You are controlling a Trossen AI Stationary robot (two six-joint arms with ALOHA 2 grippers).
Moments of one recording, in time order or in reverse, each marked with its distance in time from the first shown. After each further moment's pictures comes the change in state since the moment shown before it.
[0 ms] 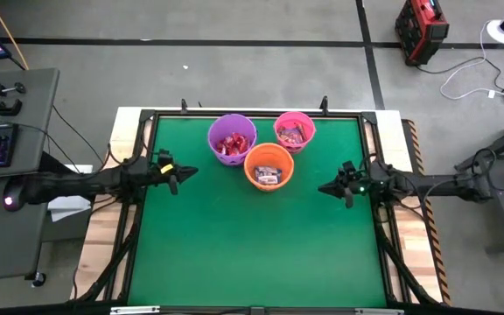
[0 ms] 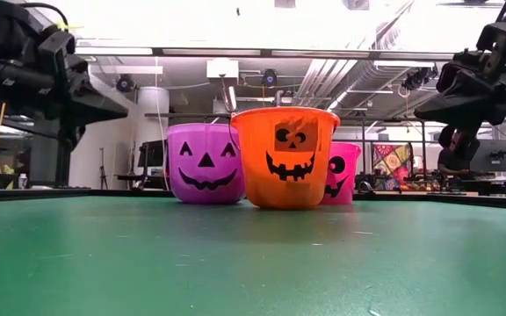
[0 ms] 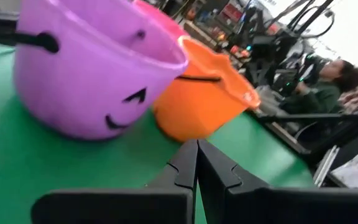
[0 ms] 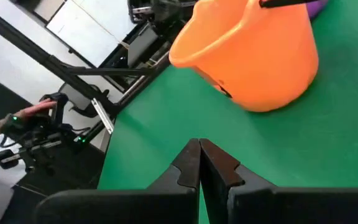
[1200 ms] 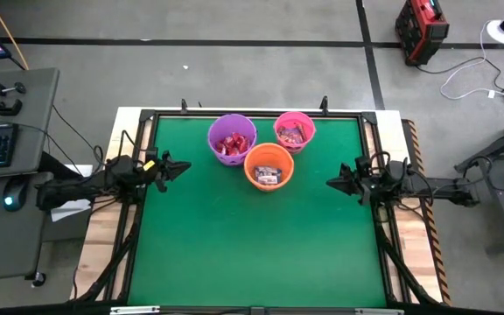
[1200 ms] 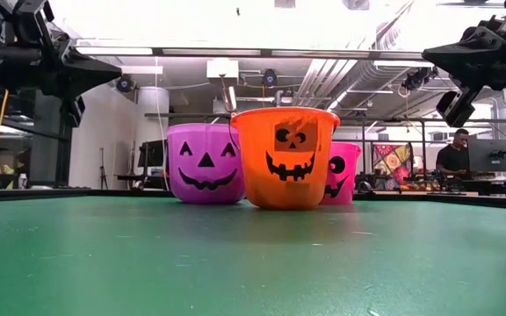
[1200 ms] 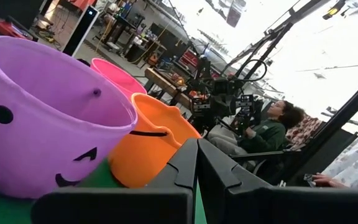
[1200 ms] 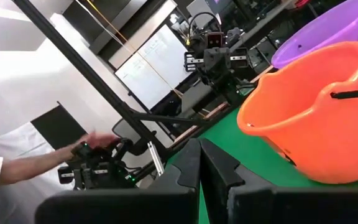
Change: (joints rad) left arm 0.001 -0.253 -0.001 -0.001 0.025 0.000; right arm 0.017 -0.231 -0.002 0.082 -0.009 -0.005
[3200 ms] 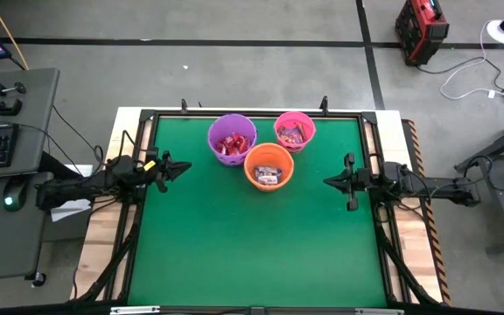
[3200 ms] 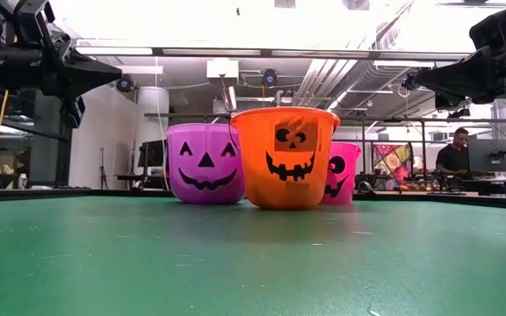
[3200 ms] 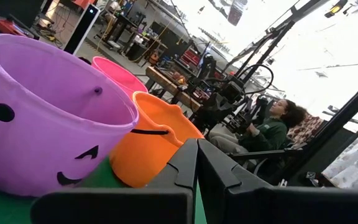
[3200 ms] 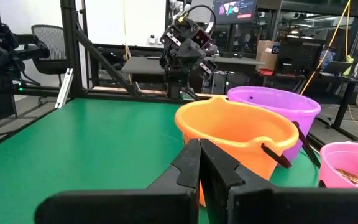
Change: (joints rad) left arm 0.000 0.009 0.001 -0.001 0.000 0.000; right arm 0.003 0.018 -0.001 -0.086 0.085 -0.804
